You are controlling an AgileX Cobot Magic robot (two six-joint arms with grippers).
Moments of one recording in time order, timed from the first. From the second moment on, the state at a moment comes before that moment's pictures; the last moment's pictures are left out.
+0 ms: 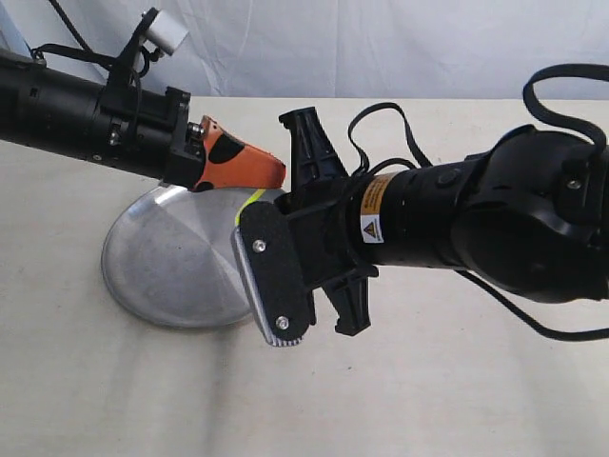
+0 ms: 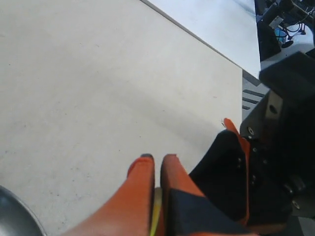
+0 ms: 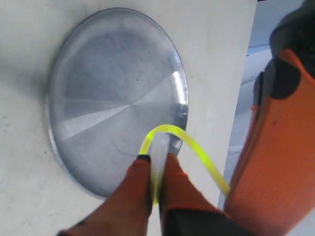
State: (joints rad) left arm -0.28 1.64 -0.98 -1.41 1.11 1.50; right arm 0.78 1.46 -0.83 -0.15 0.11 -1.13
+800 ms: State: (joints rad) left arm -0.28 1.64 -0.98 -1.38 1.10 1.33; right arm 0.78 1.47 -0.83 -0.23 0.09 -1.13
